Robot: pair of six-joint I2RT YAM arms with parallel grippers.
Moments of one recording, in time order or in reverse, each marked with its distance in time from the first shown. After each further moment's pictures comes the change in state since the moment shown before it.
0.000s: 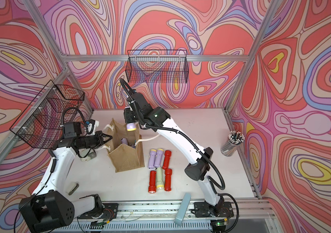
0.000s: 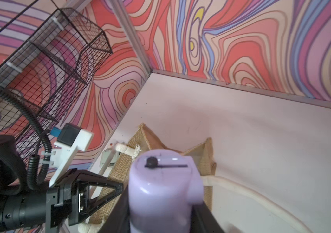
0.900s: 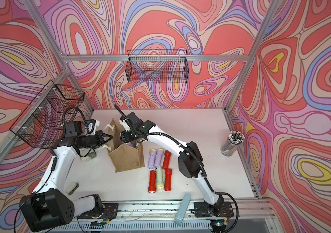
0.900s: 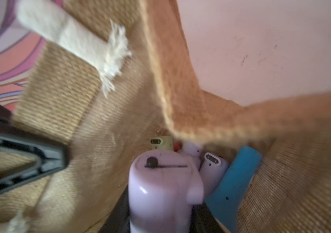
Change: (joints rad) left arm -0.006 0.013 0.009 -0.001 -0.005 -0.013; right arm 0.012 0.109 -0.359 0.162 -0.275 -0.115
